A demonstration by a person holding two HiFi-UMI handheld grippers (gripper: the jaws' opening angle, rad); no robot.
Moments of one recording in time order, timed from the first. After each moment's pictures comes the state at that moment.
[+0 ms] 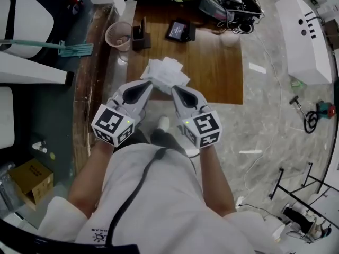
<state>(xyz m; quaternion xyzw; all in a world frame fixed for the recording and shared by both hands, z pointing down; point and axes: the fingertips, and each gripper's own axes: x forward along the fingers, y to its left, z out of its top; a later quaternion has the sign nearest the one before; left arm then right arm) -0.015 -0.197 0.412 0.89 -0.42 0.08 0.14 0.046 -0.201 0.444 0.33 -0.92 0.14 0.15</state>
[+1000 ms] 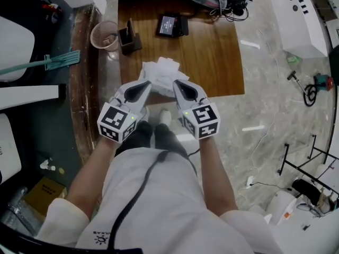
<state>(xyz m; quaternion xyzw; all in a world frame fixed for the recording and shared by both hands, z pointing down) -0.026 -0.240 0.478 0.91 -0.36 0.14 0.17 0.045 -0.248 0.497 0.41 -0.87 0.19 0.19</state>
